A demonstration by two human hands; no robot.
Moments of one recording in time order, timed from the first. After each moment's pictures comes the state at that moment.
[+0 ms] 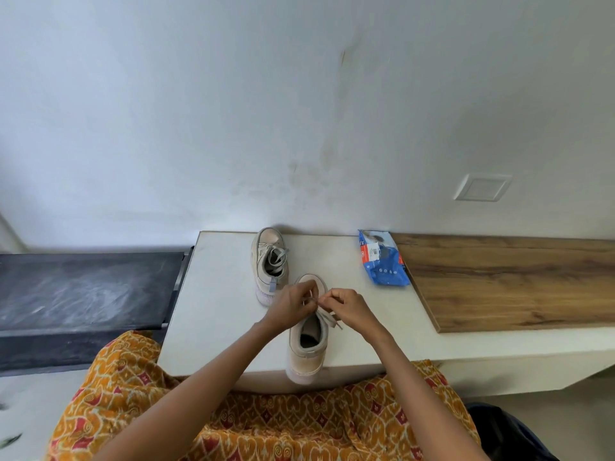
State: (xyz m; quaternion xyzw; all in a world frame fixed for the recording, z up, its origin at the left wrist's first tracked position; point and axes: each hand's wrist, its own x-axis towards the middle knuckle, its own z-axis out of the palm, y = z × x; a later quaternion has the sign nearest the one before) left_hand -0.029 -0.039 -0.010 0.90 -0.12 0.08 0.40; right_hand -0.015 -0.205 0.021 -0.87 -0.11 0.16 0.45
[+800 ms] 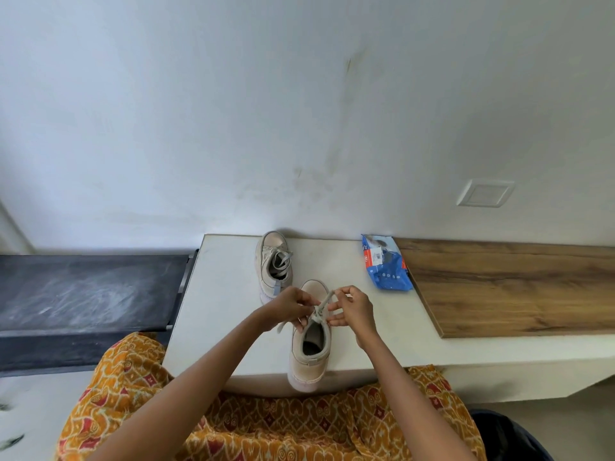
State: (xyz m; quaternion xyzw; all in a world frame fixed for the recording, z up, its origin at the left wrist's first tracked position) left_hand -0.032 -0.019 0.010 0.78 -0.04 -0.20 0.59; right_hand -0.020 -0.195 0.015 -0.80 0.05 0.09 0.59
